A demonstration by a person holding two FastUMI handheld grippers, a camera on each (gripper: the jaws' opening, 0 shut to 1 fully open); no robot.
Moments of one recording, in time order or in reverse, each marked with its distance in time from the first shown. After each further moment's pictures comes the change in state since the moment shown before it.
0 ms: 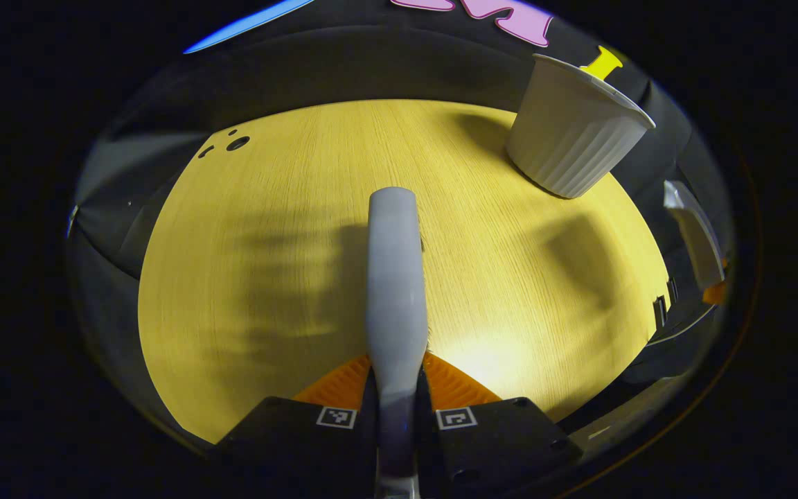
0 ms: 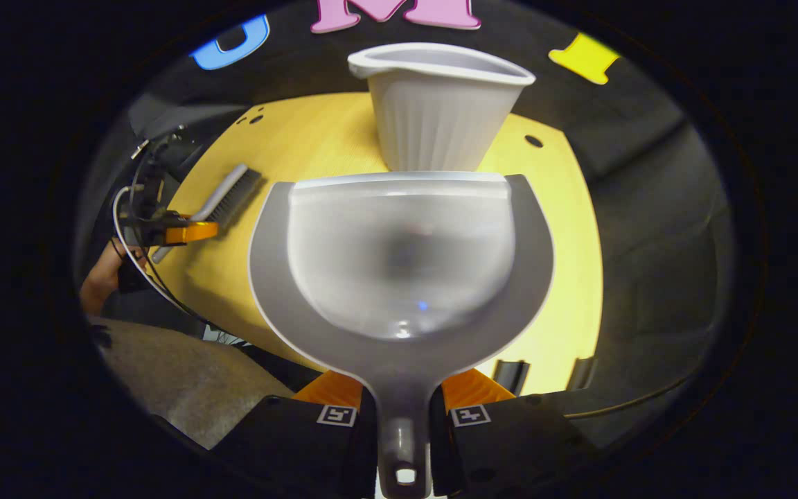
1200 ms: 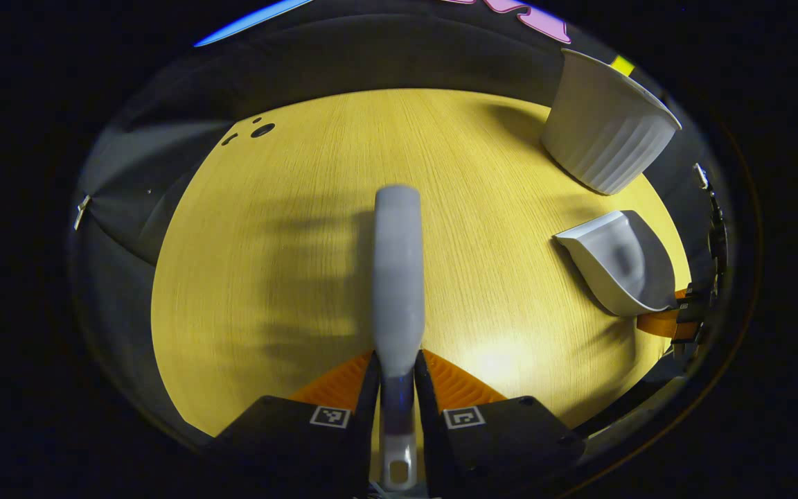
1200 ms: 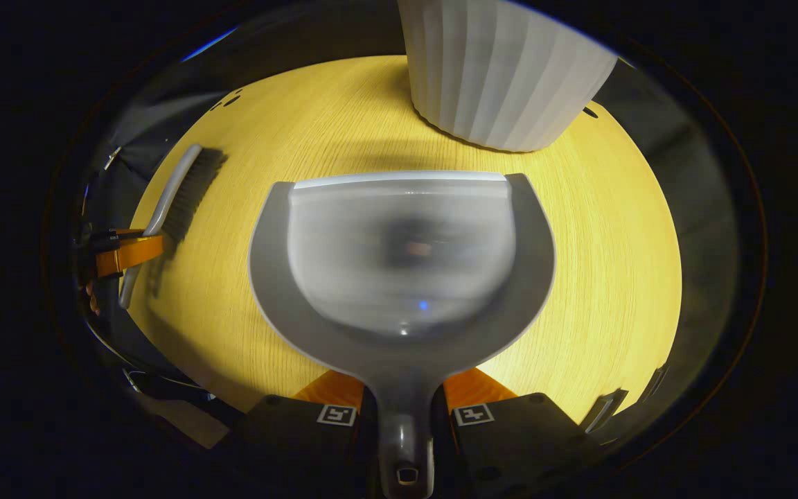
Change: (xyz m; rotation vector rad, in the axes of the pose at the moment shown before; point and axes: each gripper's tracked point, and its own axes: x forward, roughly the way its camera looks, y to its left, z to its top) left arm 0.008 0.016 -0.003 -0.043 0.029 0.115; right arm 0.148 0.064 0.022 0.051 0.042 0.009
